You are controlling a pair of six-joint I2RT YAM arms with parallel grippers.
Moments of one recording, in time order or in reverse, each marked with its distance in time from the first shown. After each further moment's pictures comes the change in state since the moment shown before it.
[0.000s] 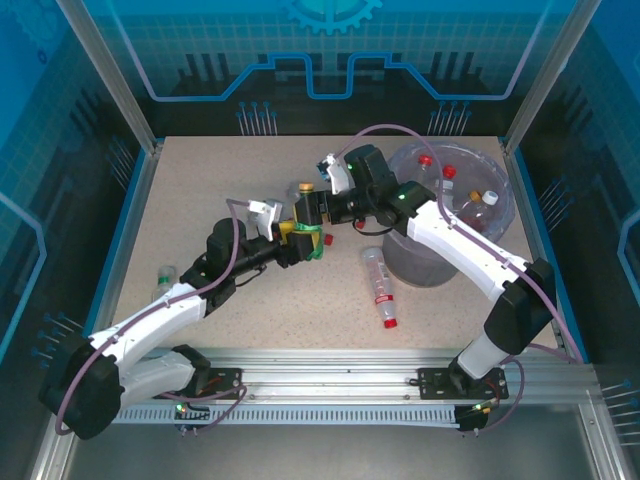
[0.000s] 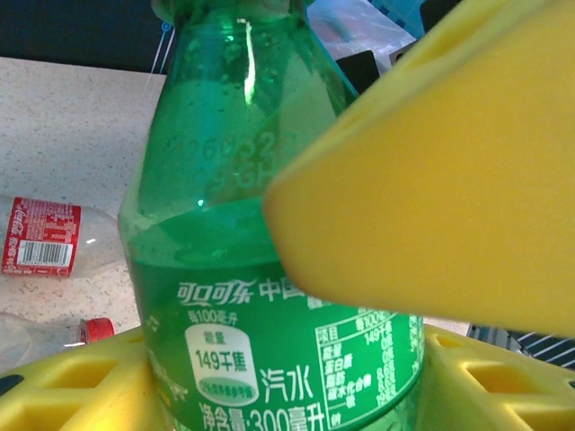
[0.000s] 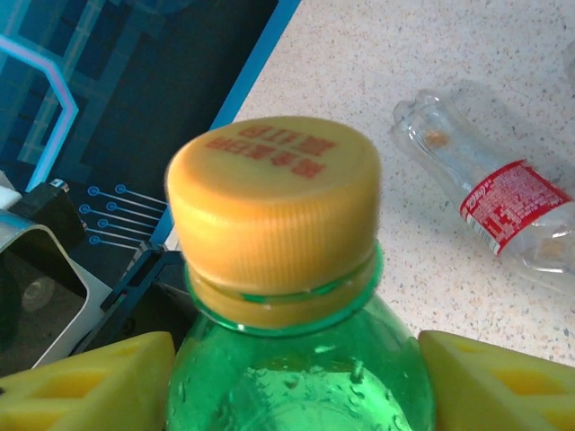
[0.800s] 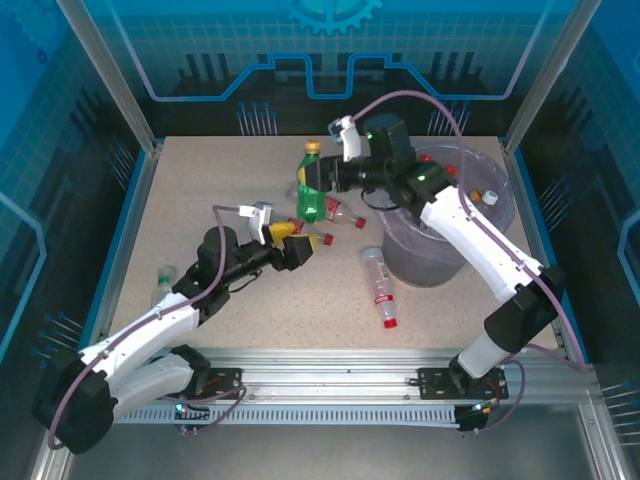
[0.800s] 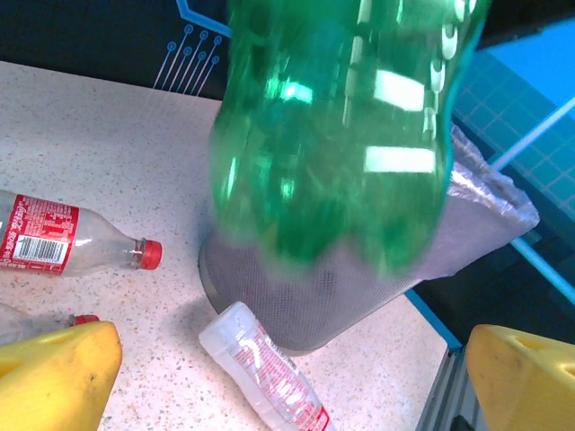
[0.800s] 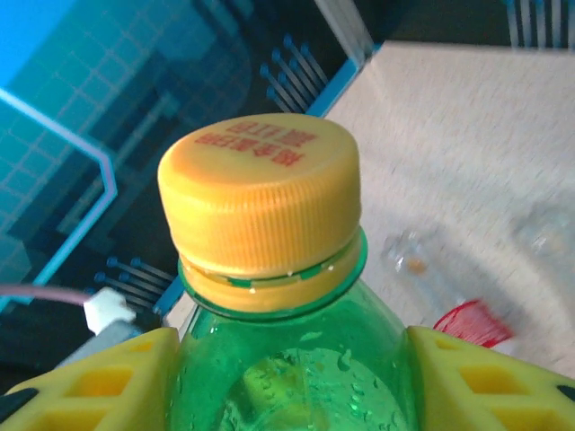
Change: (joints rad) left arm 0.000 -0.098 -0.055 0.018 -0.027 -0.110; right arm -0.089 -0.002 0.204 0.003 0.023 -0.079
